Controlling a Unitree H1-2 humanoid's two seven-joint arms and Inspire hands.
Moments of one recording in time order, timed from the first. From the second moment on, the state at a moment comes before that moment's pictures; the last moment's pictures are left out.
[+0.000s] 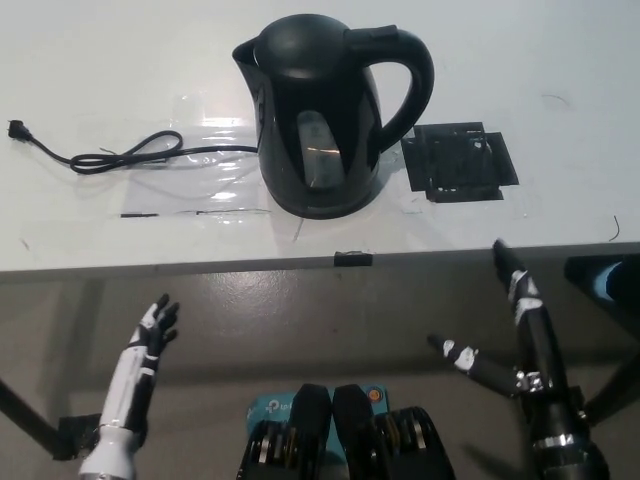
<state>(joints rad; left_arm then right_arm) -0.07 0.14 0.00 0.25 0.05 -0.32 -0.04 -0.14 -0.03 0.04 0.13 -0.20 -0.36 -0.11</state>
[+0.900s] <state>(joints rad) -0.04 0.12 -0.02 0.23 0.04 -0.34 -0.08 -0.76 -0.04 0.01 0.55 -0.27 -0.19 -0.18</state>
